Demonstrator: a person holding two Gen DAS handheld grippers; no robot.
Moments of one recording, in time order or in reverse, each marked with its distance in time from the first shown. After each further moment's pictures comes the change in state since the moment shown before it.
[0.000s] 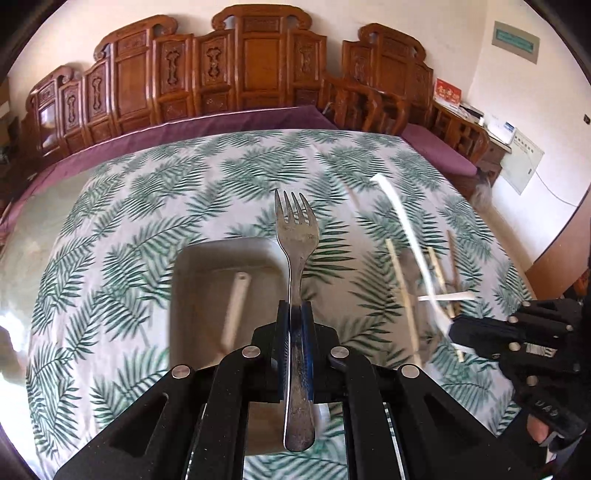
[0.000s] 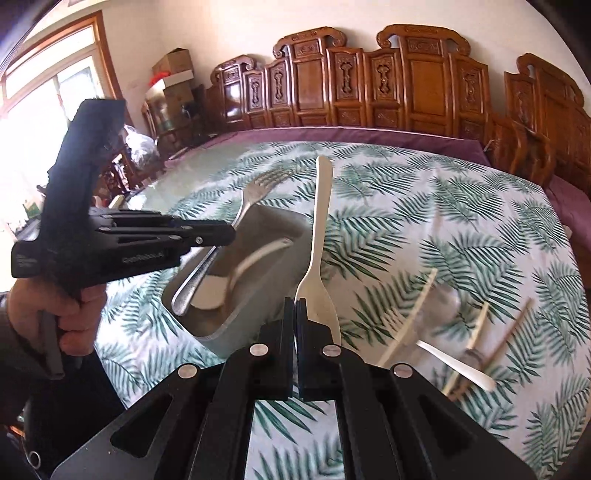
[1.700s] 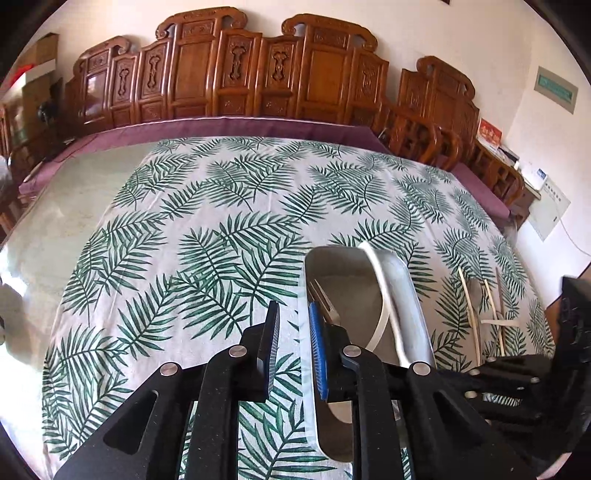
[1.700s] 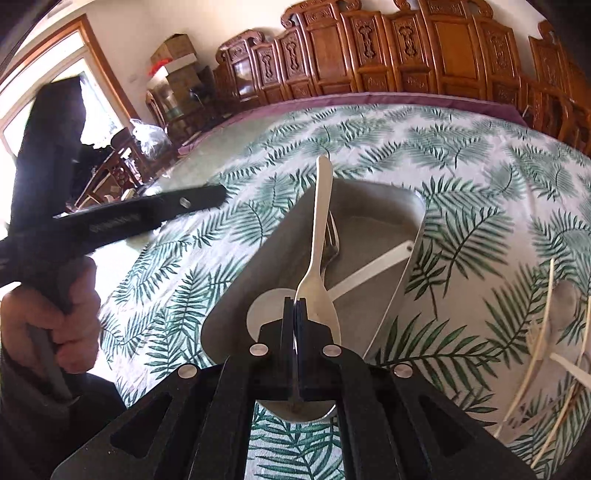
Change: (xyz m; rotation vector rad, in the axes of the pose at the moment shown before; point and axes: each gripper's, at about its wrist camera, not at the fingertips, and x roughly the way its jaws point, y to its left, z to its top) left arm -0.018 0.113 -0.013 -0.154 -0.068 0.055; right arm 0.110 0.072 0.016 0.087 0.113 0.094
